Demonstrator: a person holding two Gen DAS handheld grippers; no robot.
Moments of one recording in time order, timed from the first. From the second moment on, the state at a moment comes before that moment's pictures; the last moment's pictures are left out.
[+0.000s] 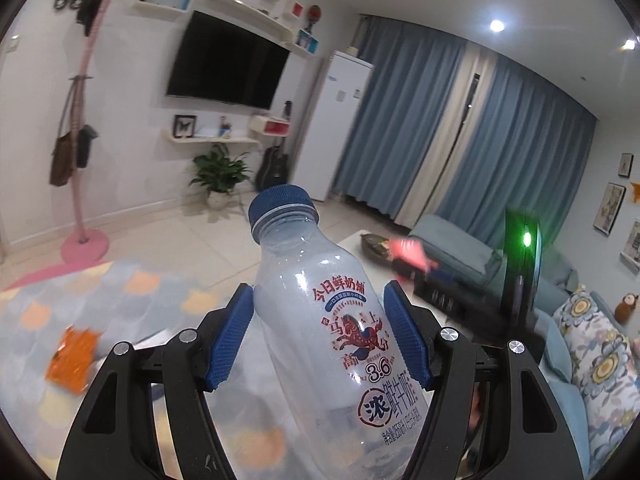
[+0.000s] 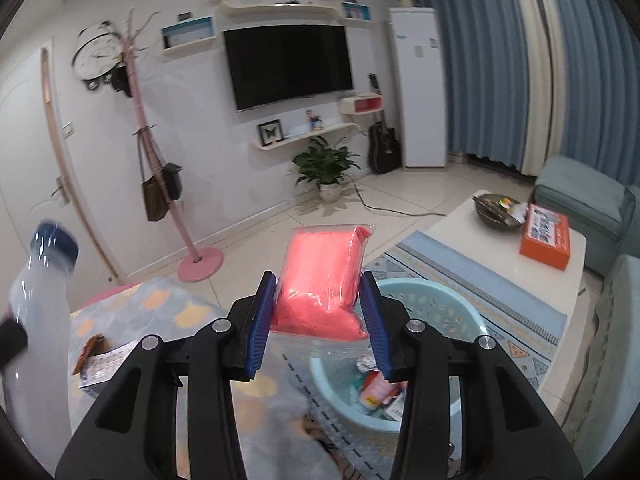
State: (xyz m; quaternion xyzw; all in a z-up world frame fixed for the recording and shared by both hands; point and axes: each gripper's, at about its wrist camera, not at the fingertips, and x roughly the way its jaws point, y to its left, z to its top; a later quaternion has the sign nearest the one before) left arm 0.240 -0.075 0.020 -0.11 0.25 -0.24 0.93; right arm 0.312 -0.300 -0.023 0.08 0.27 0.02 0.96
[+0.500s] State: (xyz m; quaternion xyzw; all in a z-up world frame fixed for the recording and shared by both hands) left arm 0.368 -0.184 -0.060 -0.12 0.33 -0.22 0.91; right arm 0.390 -0.383 -0.147 0.18 0.44 -0.04 0.88
